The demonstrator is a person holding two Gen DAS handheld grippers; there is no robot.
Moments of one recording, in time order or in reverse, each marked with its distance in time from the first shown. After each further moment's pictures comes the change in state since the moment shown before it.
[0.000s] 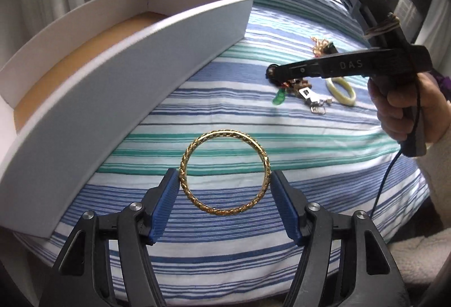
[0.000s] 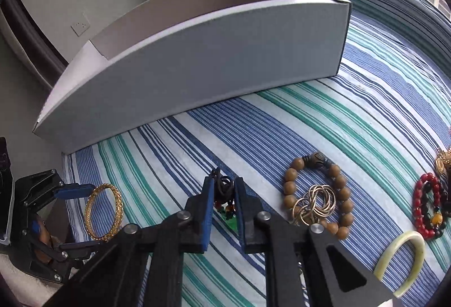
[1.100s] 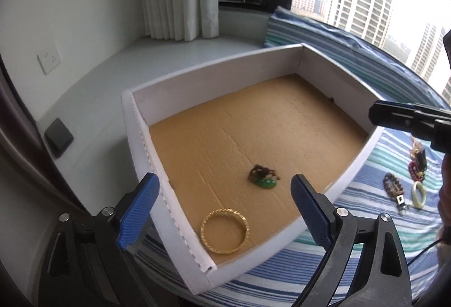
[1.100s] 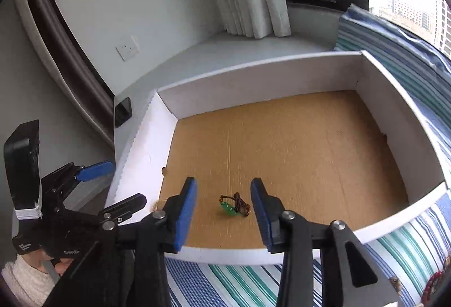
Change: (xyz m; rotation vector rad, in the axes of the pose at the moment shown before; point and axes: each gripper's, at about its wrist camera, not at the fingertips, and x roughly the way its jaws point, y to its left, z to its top) left arm -0.098 0.155 0.056 -0.284 -0.183 0.384; right arm -0.008 0.170 0.137 -0.130 -0.157 0.128
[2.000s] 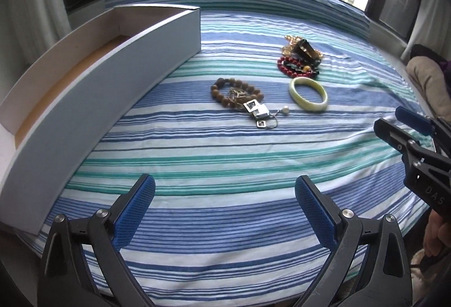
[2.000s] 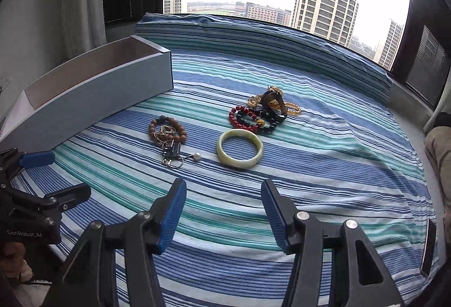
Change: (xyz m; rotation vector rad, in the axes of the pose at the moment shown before) left arm -0.007 -0.262 -0.125 0.374 0.144 -0.323; right arm -0.215 -0.100 -0.278 0.328 -0.124 -0.784
